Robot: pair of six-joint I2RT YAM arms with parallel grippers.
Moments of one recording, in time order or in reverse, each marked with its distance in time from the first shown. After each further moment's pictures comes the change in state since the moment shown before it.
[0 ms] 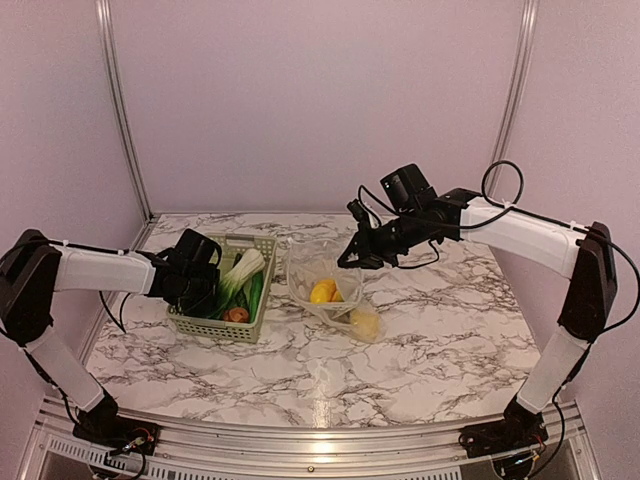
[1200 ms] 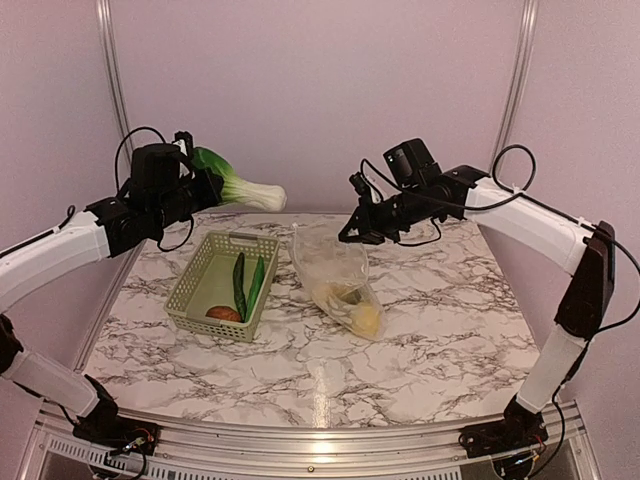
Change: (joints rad) left arm -0.049 -0.243 0.324 0.085 -0.063 1.390; right arm -0.009 0.016 0.150 -0.079 0.055 -0.026
